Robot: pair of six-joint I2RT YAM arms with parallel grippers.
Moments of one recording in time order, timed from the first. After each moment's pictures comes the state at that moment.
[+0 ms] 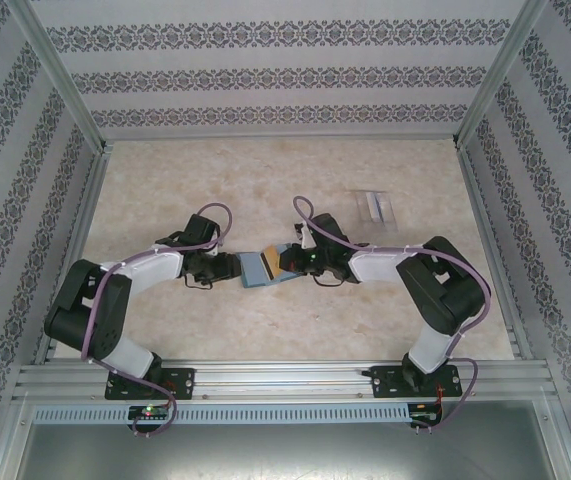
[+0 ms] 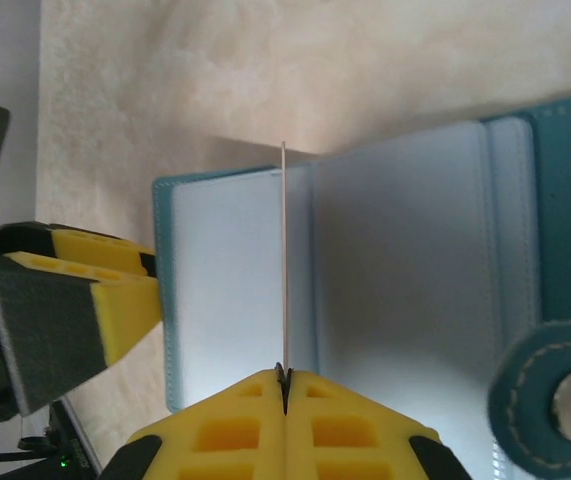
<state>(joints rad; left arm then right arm) -0.34 1.54 0.75 -0.37 0.29 -0.56 0.62 1.74 0.78 0.18 -0.50 0.81</state>
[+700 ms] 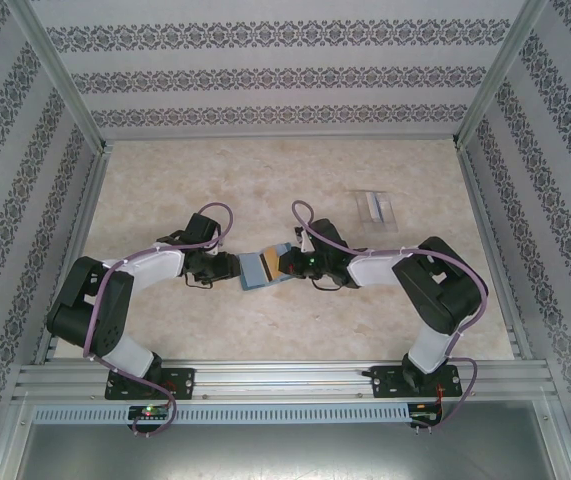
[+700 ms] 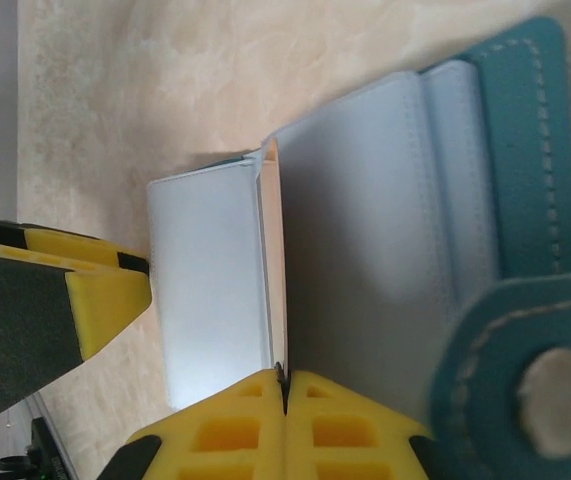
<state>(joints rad) -0.34 1.56 0.76 -0.38 0.28 -0.55 0.65 1.76 0.74 0.28 -0.46 0.86</state>
